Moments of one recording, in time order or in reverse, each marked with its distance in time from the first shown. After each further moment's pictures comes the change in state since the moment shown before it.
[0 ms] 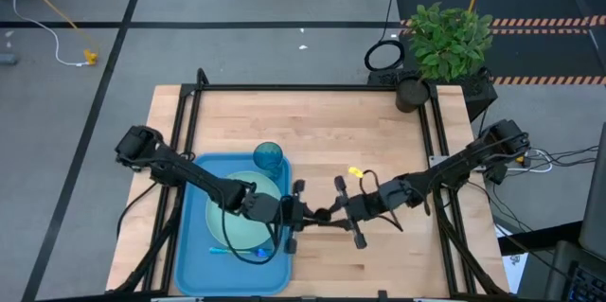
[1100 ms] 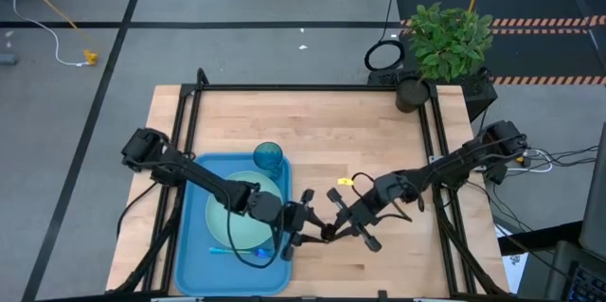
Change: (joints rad) left arm 0.014 0.049 -0.001 0.122 0.215 0.044; right arm -0.065 0.024 0.001 0.066 -0.414 -0.085
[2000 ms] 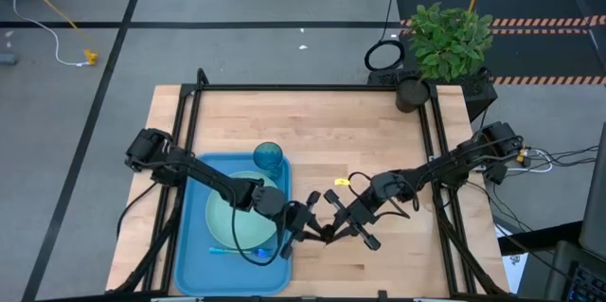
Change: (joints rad) left arm 0.037 0.036 0.000 0.075 0.184 0.061; right arm -0.020 0.044 0.000 0.066 -0.094 0.009
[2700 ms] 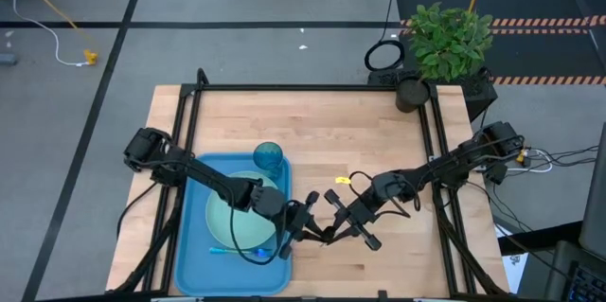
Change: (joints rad) left arm -0.006 -0.016 0.000 -0.038 -0.003 -0.054; right arm 0.008 -0.011 0.000 -0.001 0.005 0.061
